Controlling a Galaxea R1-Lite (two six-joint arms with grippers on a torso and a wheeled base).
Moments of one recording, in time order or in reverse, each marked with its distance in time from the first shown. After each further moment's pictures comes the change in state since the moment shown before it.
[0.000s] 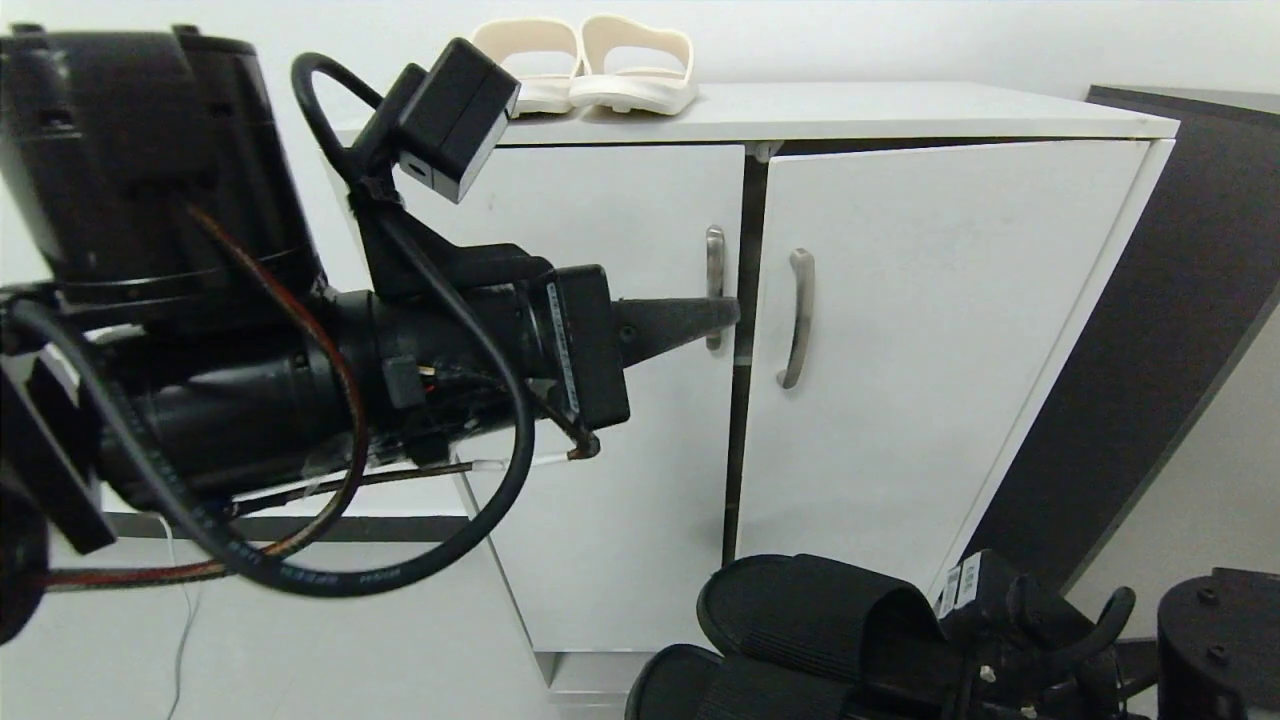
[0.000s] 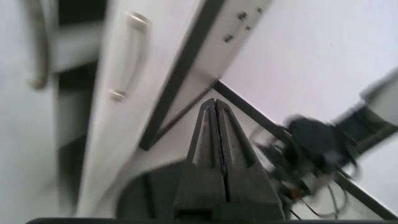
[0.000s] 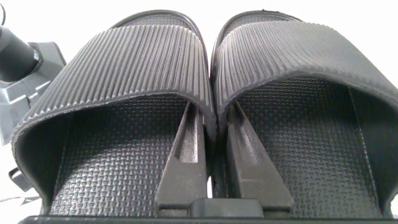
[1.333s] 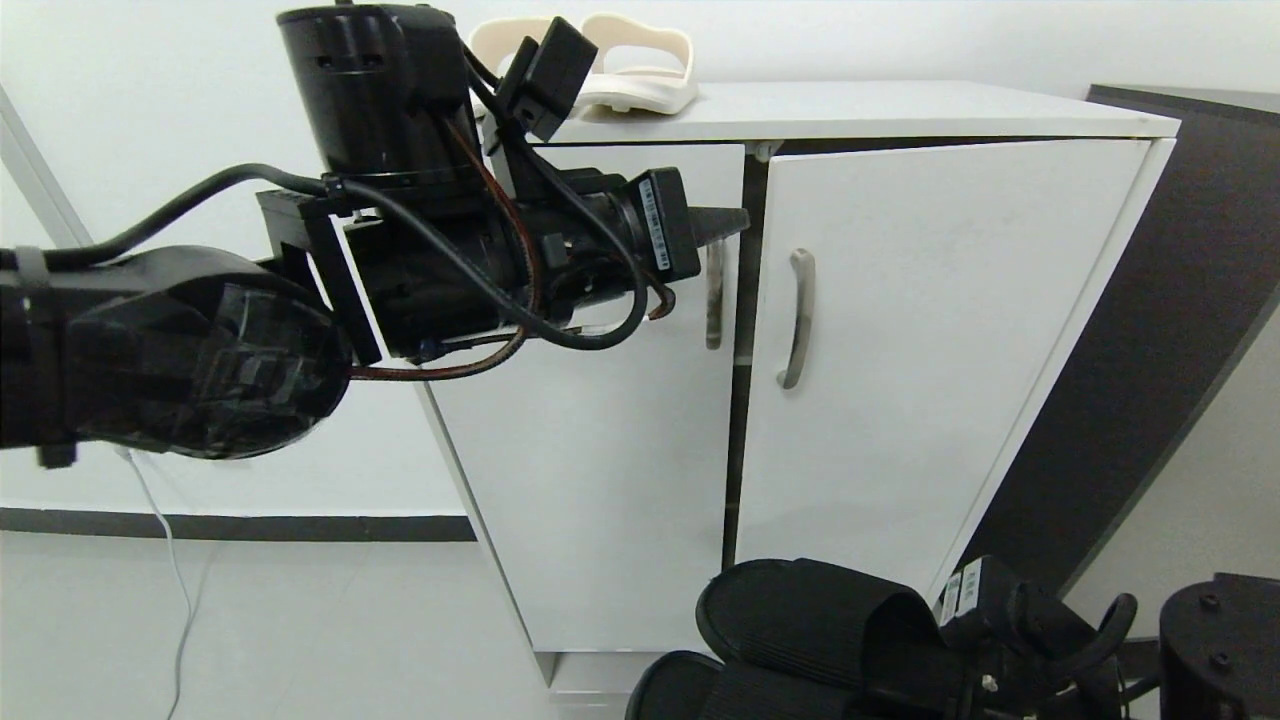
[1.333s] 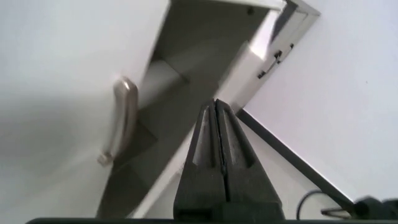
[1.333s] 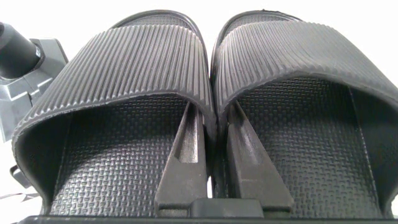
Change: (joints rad) left arm 0.092 0.260 -0.323 0.007 0.010 -0.009; right arm 0.005 -0.002 0.005 -0.001 0.000 -0.004
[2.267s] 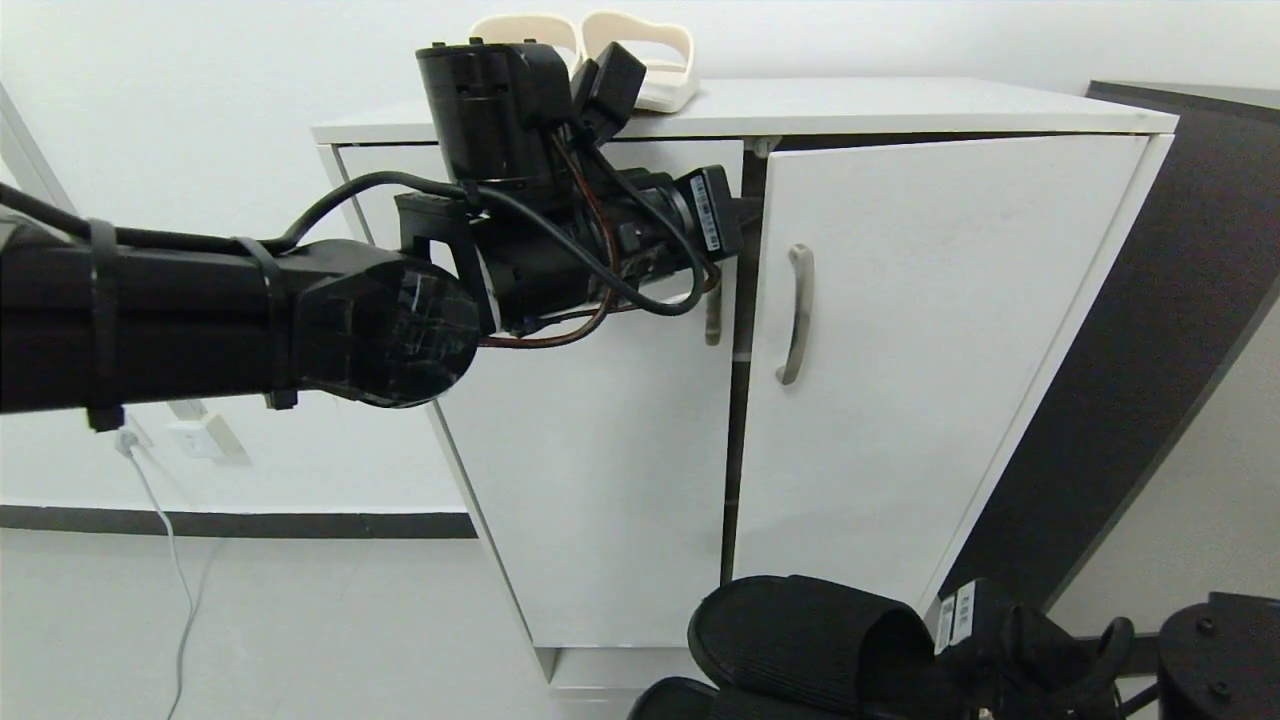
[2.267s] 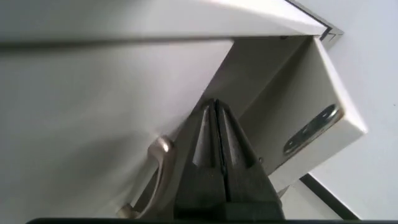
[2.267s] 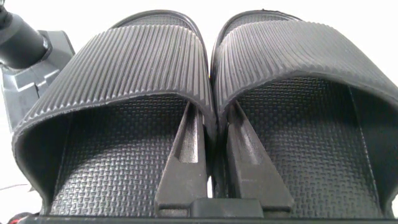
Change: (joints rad) left arm -0.003 0.164 -0.187 -0.002 0.074 -0.007; right arm 0.041 0.001 0.013 0.003 -0.007 -0.001
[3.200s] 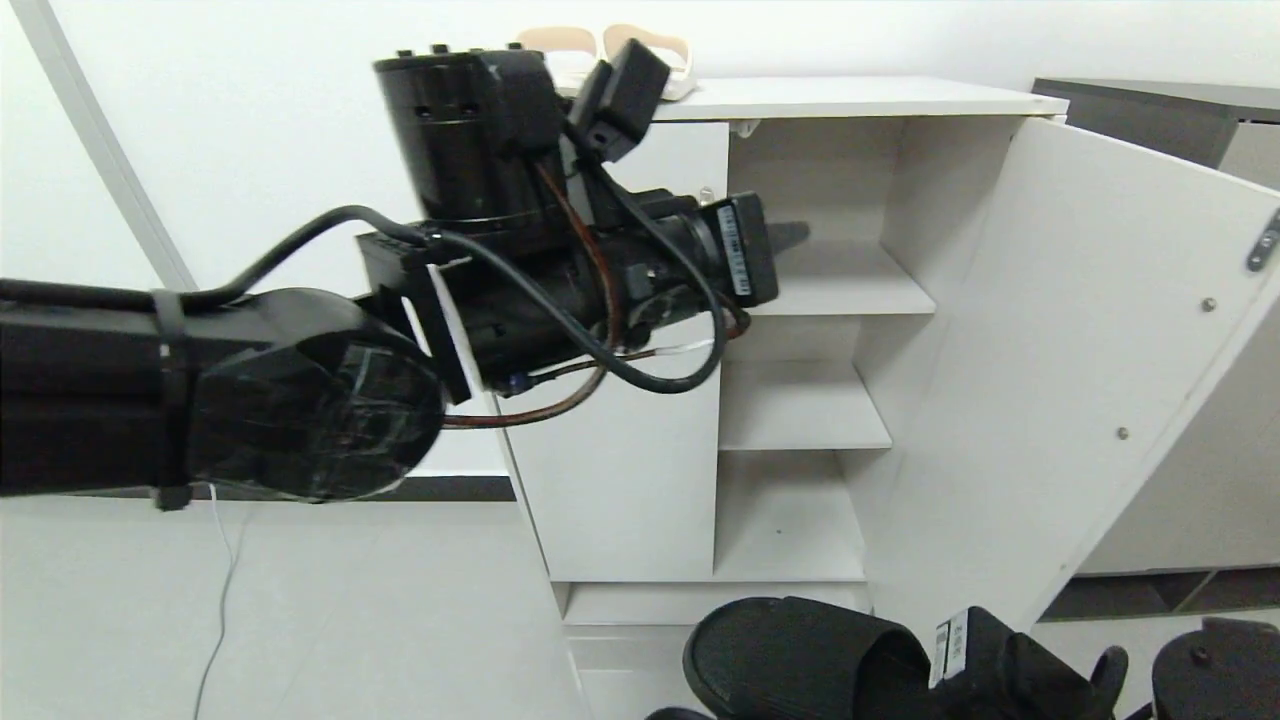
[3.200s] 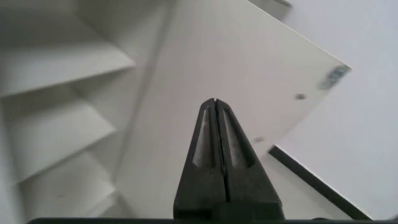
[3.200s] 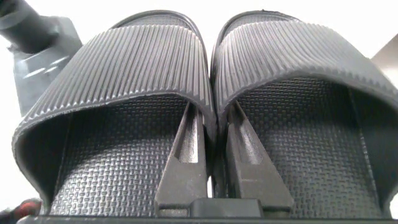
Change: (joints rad) left arm -0.079 -0.117 0.210 -0.114 0.008 0.018; right arm 0.009 0.011 0.011 -0.005 -0.017 0.006
